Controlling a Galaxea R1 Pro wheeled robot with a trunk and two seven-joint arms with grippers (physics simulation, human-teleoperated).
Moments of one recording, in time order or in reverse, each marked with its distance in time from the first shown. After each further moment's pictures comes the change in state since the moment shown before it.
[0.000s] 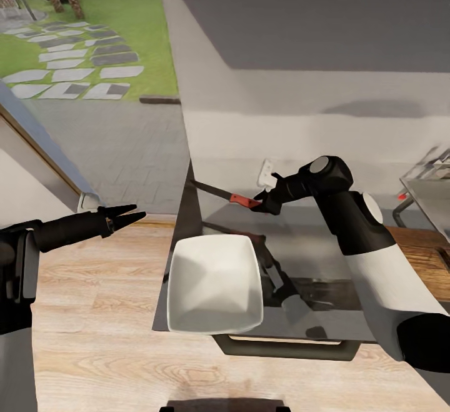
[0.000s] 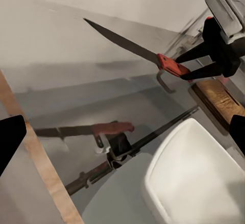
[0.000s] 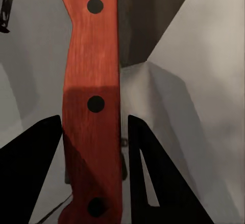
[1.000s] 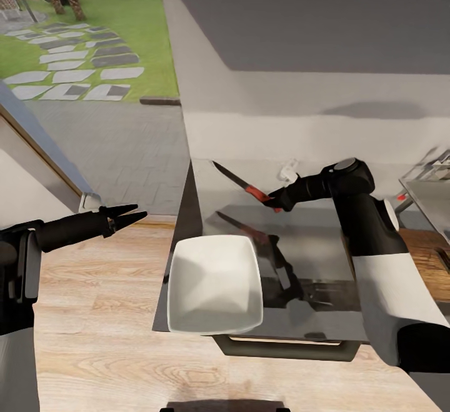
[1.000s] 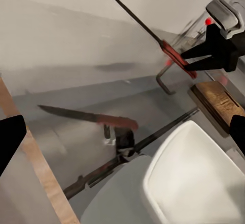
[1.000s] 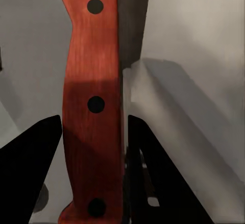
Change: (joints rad) left arm 0.000 -0.009 -0.001 0.000 -0.001 -0.004 0.006; right arm 0.044 0.009 -0.212 0.000 -0.002 0.129 -0.001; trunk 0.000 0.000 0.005
